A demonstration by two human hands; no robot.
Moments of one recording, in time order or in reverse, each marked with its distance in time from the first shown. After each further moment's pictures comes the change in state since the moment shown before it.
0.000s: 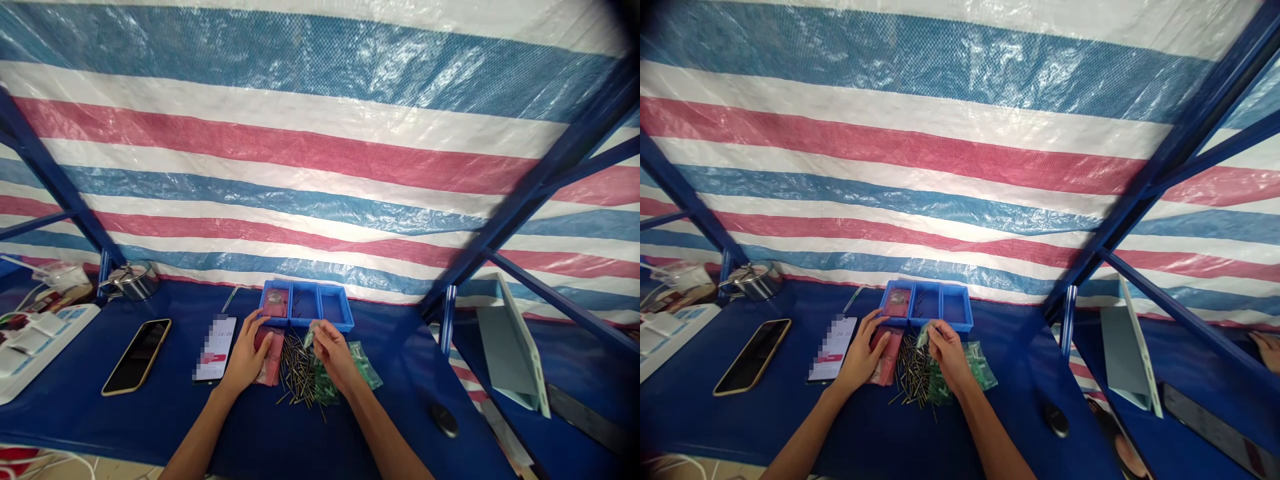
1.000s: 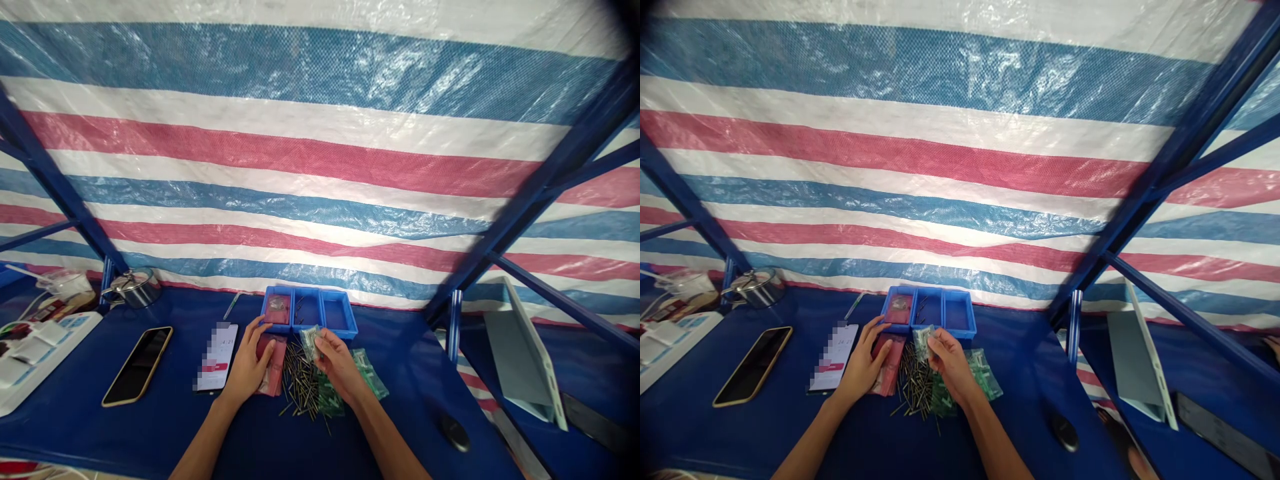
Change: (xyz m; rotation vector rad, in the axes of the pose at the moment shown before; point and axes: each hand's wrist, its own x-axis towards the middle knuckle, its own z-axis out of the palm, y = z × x) left_hand -0.001 0.001 -0.001 -0.007 0.007 -0.004; right_hand 0.001 0.005 -0.005 0.059 -0.031 0.074
